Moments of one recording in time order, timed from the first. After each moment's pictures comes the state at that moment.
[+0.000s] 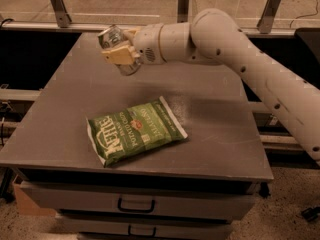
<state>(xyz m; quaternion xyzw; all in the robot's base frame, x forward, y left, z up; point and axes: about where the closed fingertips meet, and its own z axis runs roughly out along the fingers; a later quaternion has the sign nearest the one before) 0.647 0.107 0.951 -0.48 0.62 0.31 0.53</state>
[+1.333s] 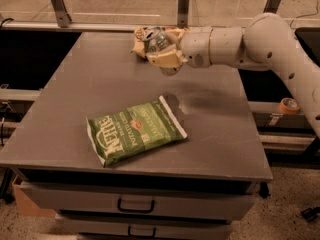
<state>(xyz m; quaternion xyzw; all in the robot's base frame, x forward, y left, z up) 0.654 -0.001 0.940 -0.51 0.59 0.27 0.56</state>
